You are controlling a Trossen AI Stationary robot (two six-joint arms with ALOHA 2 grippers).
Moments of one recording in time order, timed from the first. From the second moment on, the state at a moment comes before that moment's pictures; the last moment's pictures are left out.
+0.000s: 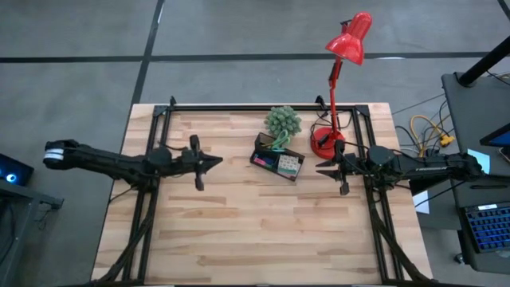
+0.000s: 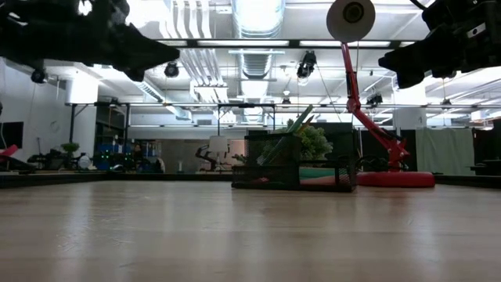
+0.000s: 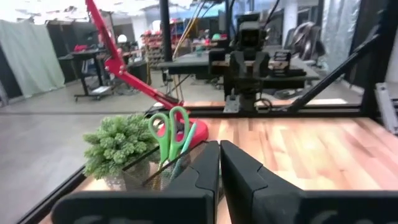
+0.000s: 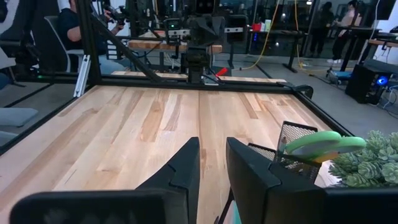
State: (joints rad) left arm -0.01 0.82 0.23 0.64 -0.21 0.06; right arm -0.02 0.38 0.16 0.13 -0.05 -0.06
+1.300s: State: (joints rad) left arm -0.01 0.11 0.01 0.09 -0.22 0.04; right arm -0.02 0.38 0.16 0.13 -0.05 -0.06
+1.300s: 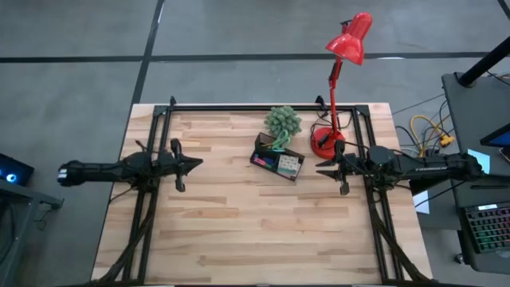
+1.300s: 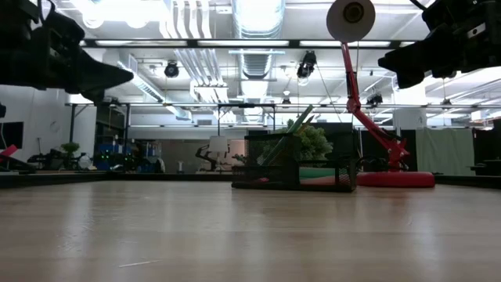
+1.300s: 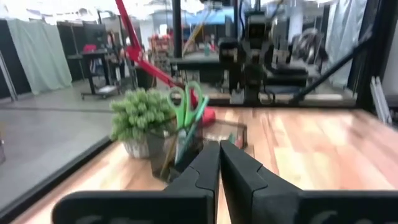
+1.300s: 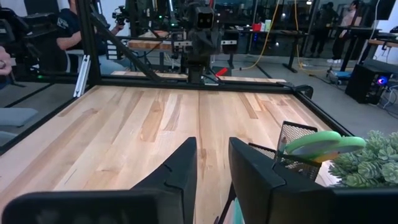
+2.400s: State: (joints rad) left arm -0.01 0.10 0.01 0.10 -0.22 0.09; right arm -0.02 0.38 0.16 0.13 -0.05 -0.06
